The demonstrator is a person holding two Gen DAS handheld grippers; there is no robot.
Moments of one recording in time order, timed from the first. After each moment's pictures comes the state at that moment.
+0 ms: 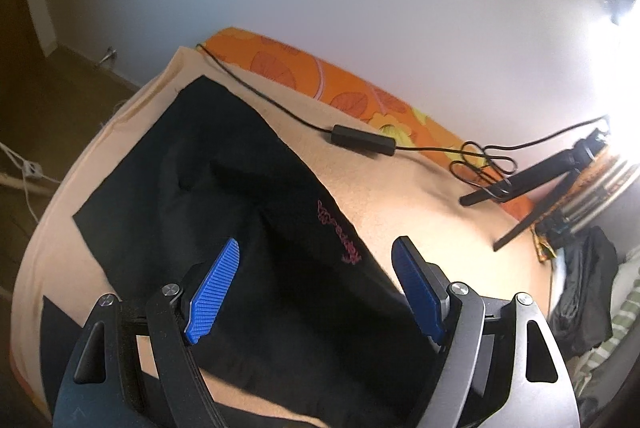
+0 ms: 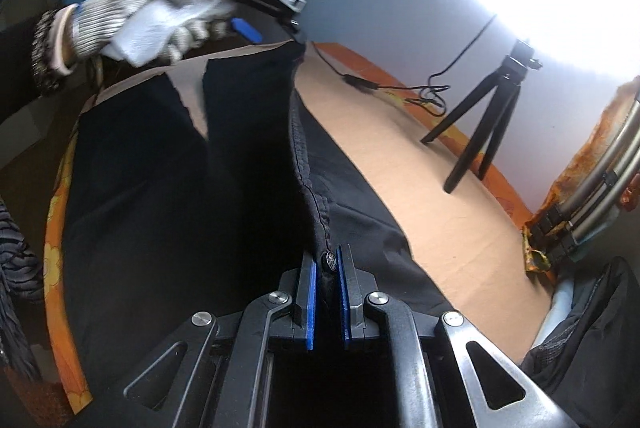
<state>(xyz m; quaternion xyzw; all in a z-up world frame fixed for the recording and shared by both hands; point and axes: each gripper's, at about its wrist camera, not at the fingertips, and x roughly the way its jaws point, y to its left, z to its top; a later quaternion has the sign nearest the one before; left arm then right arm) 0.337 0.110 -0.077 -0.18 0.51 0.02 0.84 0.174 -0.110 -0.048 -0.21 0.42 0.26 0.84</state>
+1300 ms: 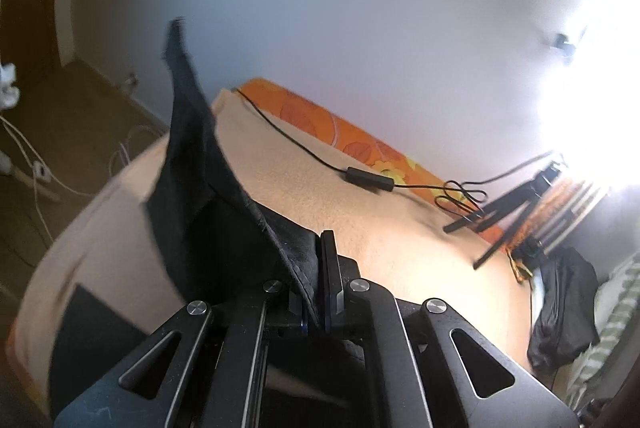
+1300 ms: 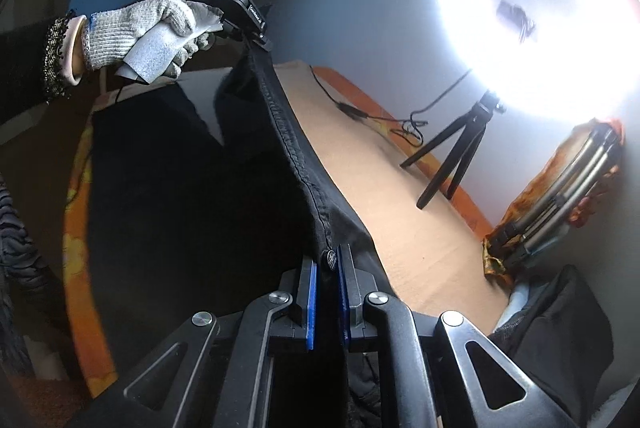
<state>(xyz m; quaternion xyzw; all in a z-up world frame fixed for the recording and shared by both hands) 0.247 0.155 -0.035 -0.20 0.40 0.02 0.90 0.112 -0.101 0.003 -0.26 0.38 0.23 0.86</state>
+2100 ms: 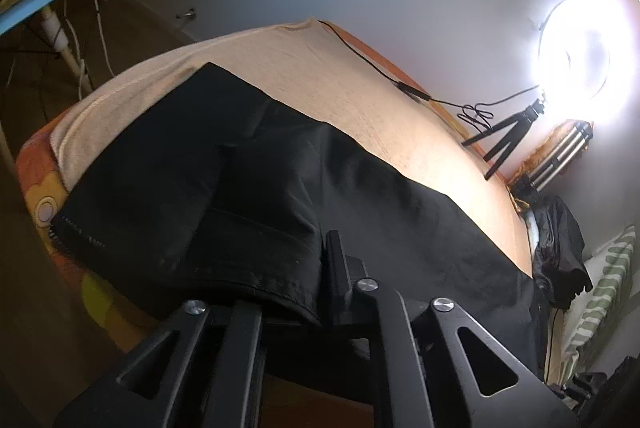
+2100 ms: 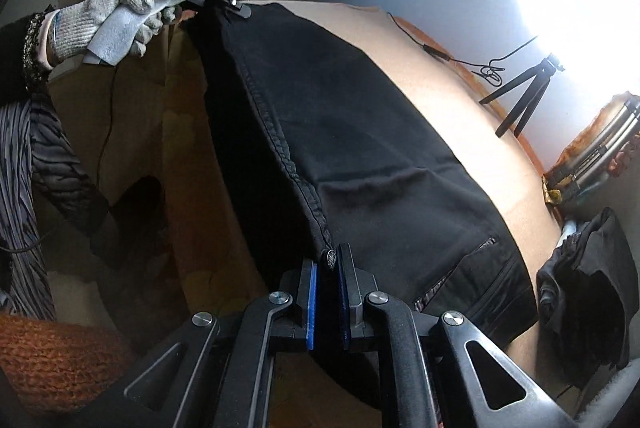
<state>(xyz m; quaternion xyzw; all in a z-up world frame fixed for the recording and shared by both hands) 0.061 0.192 -0.124 -0.28 0.40 0.03 0.87 -0.017 -0.080 -0.061 -0.29 0.45 0.27 0.80</state>
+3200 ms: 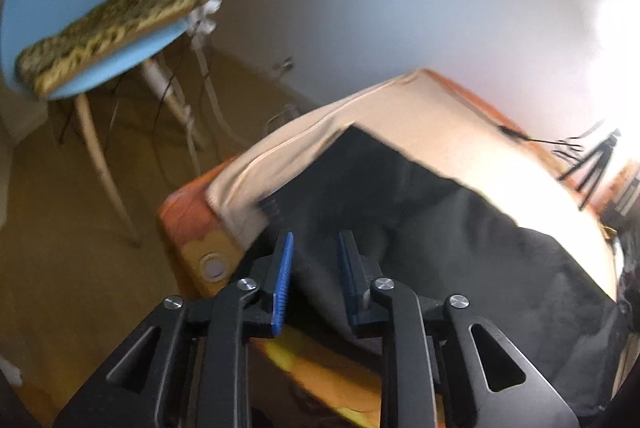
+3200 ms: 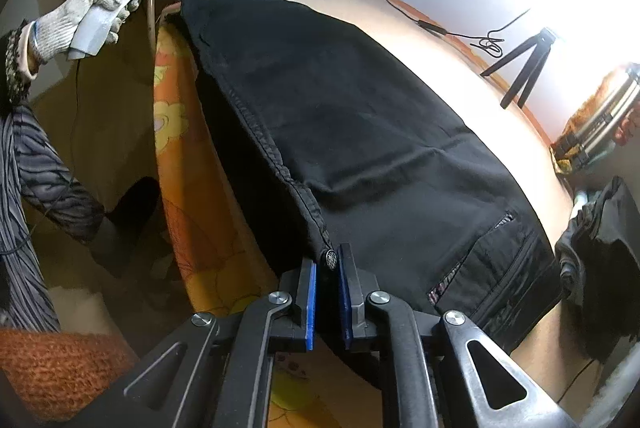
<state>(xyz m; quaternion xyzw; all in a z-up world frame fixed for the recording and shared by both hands) 0.016 0.244 -0.106 -0.18 0.37 0.19 0.89 -0.012 -0.072 -0.083 -0.25 0.48 0.24 0.80</state>
